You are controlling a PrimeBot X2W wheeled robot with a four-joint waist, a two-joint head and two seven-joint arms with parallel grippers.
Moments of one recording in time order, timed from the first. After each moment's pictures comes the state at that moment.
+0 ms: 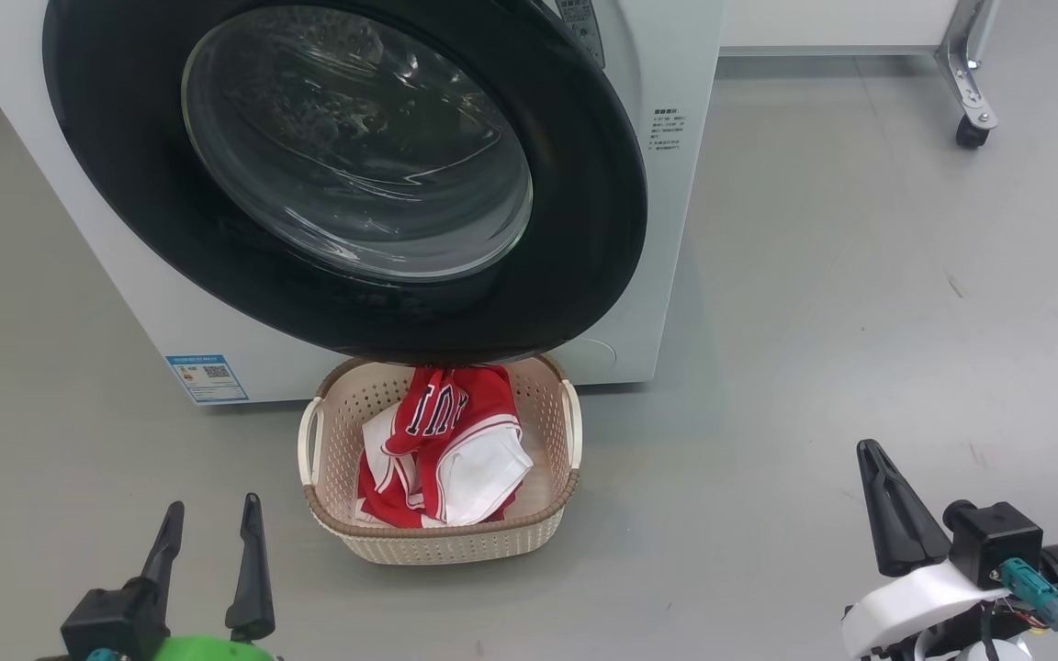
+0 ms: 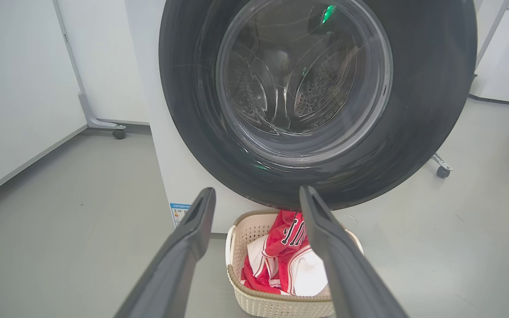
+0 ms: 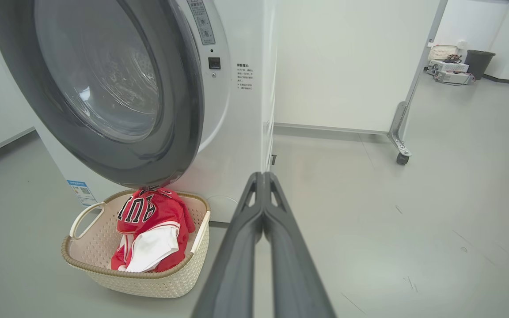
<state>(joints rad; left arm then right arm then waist) 0.13 0.14 -0.20 0.02 -0.46 0.11 -0.18 0.06 -0.14 0.16 0.16 0.25 0.00 -0.21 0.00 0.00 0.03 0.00</state>
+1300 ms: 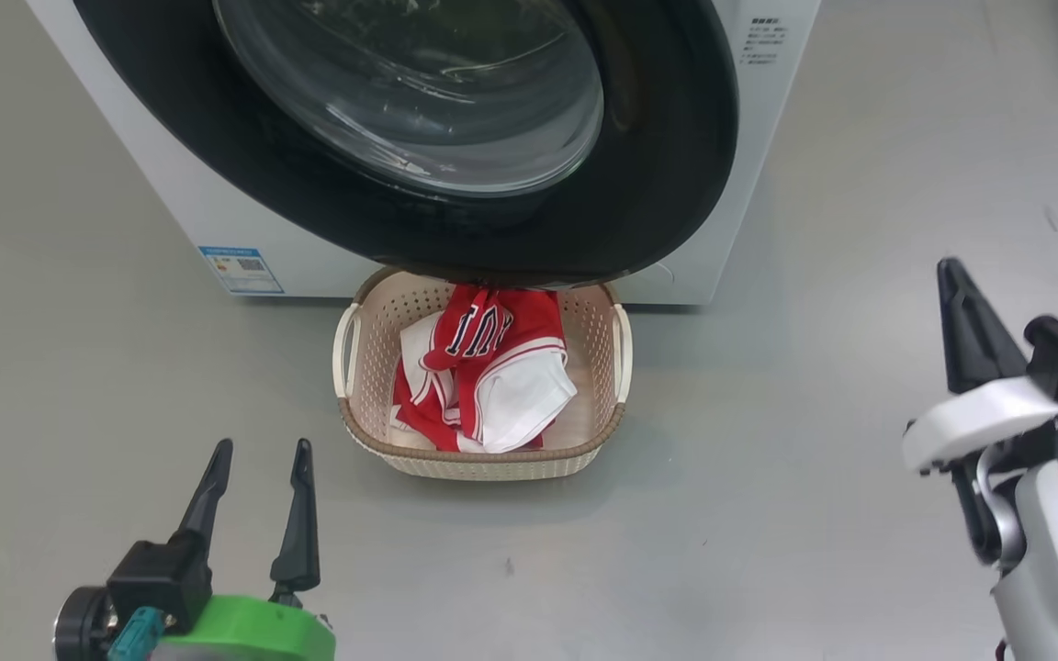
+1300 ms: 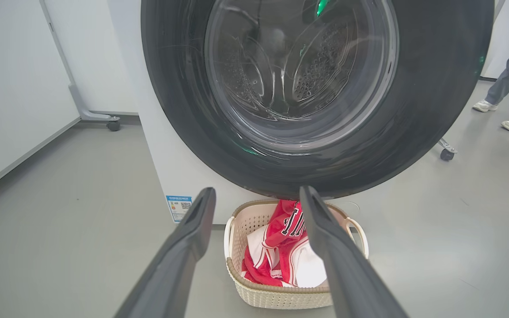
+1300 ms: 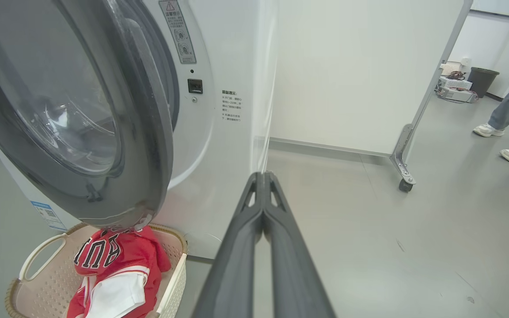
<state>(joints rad) 0.06 0.12 -0.25 -0.04 -0.39 0.11 -0.16 -0.24 -0.21 0.10 0.26 0.26 0.01 -0.15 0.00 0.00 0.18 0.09</state>
